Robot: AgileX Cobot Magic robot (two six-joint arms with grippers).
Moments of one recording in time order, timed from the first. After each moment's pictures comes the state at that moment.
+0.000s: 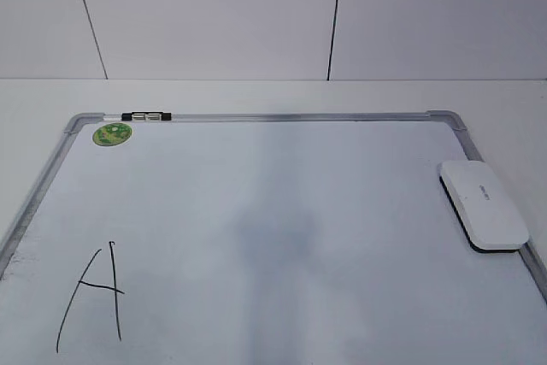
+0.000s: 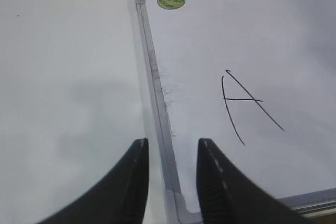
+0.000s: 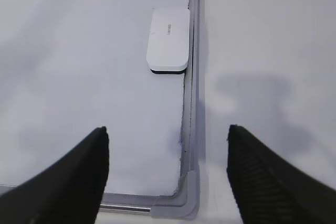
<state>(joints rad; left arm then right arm) -0.05 0.04 -0.51 -0.13 1.11 0.11 0.01 -0.01 -0.50 0.06 1.15 -0.12</state>
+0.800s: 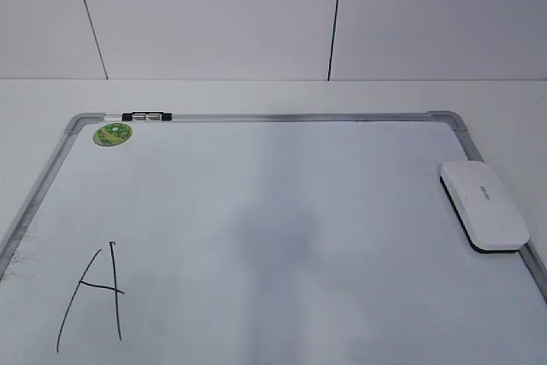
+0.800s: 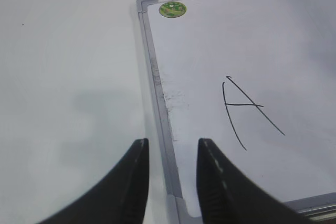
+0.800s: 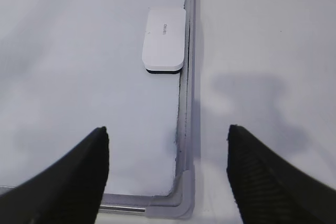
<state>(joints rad) -0.05 0.01 -0.51 -0.13 1.11 0.11 0.01 -0.01 -0.50 0.04 1.15 -0.12</state>
